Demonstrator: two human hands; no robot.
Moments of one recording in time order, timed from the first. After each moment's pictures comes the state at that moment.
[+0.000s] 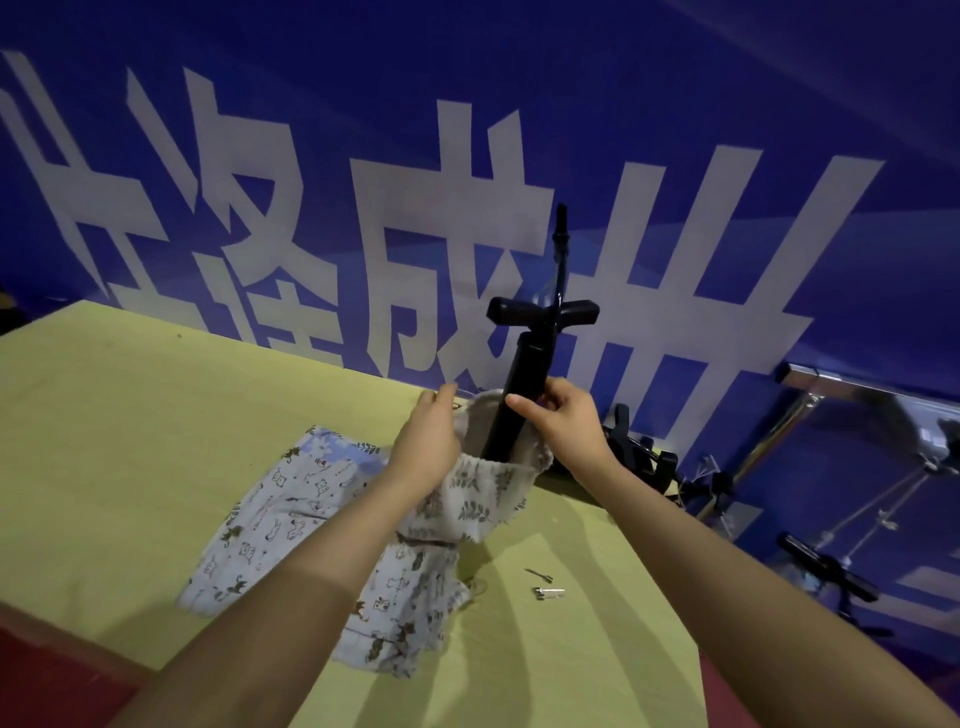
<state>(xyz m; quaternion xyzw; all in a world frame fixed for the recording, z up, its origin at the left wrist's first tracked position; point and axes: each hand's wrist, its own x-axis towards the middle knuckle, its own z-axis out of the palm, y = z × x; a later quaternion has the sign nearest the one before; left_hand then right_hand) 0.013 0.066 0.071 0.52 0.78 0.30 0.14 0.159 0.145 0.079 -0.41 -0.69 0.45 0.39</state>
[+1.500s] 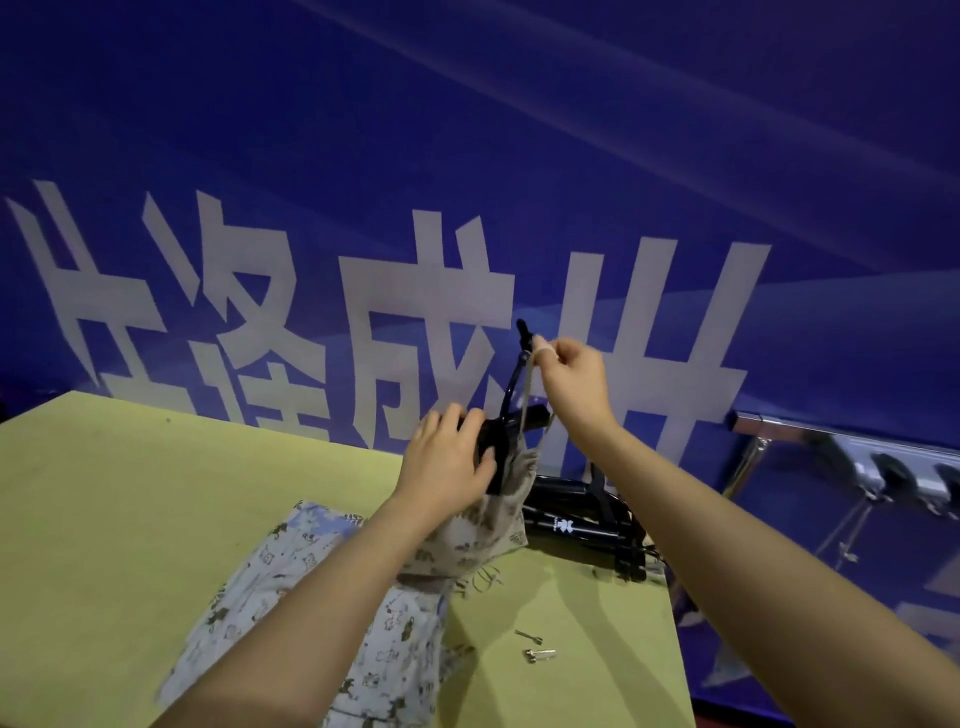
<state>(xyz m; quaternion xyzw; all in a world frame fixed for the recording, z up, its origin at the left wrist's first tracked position) 0.036 0.066 0.122 0.66 0.71 0.24 -0.10 0.164 0.144 0.195 -0.39 -0.66 0.36 0.53</state>
